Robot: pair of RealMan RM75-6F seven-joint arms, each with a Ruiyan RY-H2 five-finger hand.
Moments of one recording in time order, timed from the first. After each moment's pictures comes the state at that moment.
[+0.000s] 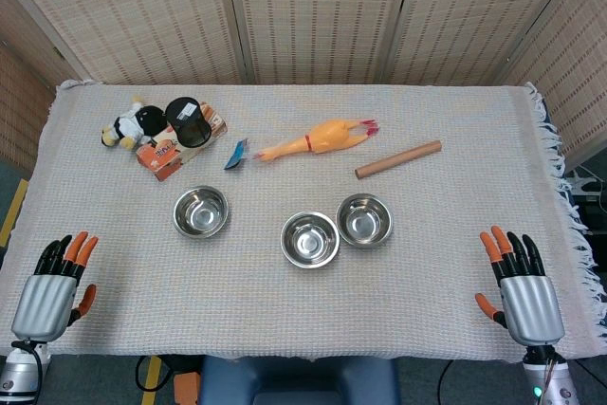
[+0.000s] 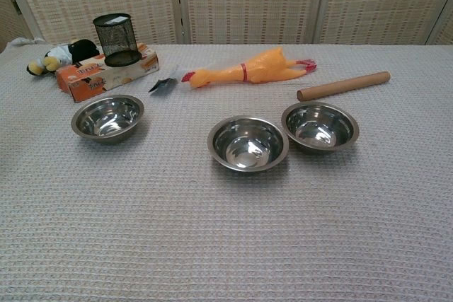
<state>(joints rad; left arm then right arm) -0.11 -1.24 -0.02 -1.54 1.57 1.51 0.27 0.02 -1.25 0.02 -1.72 -1.60 1.55 -0.37</state>
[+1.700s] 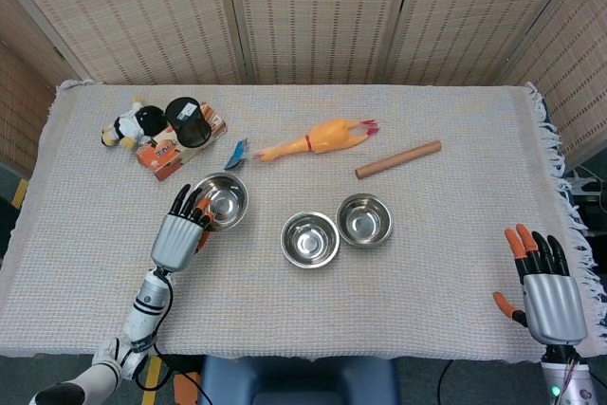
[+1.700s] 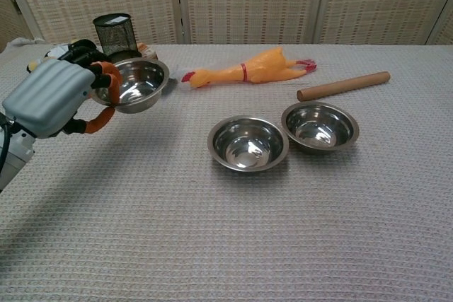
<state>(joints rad) -0.58 -2.05 -0.12 -0.47 1.63 1.56 0.02 0.00 -1.19 0.04 -1.77 -1.53 1.56 -0.32</state>
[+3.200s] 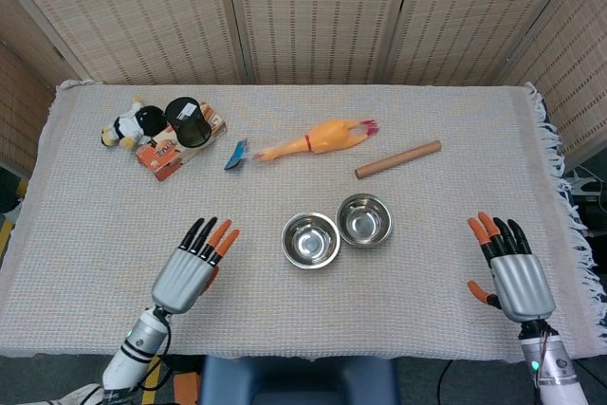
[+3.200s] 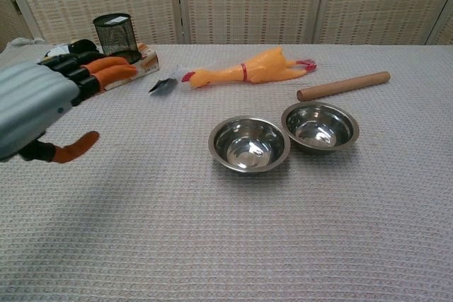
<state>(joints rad) -0.44 -1.56 0.04 -1.49 1.63 1.48 0.59 0.13 -1.19 0.08 -1.76 -1.50 1.34 -0.33</state>
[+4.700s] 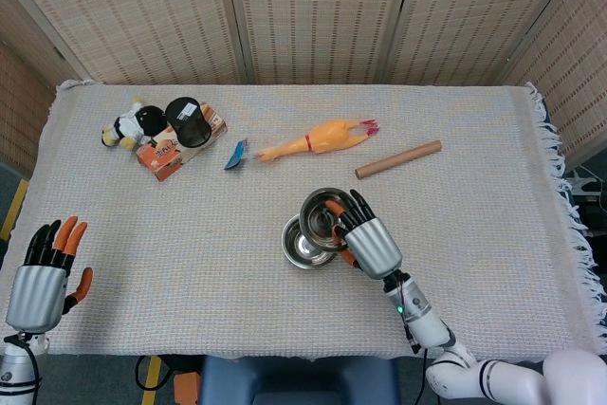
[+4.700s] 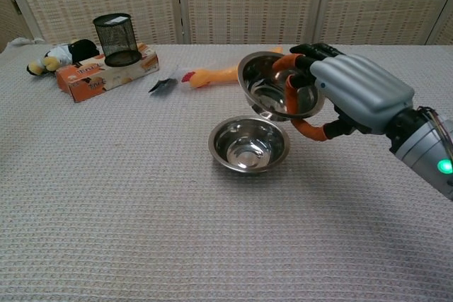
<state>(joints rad) -0.16 -1.36 -0.03 -1.34 1.58 1.68 0.10 0.56 -1.78 0.13 -1.23 -1.61 1.26 -0.25</state>
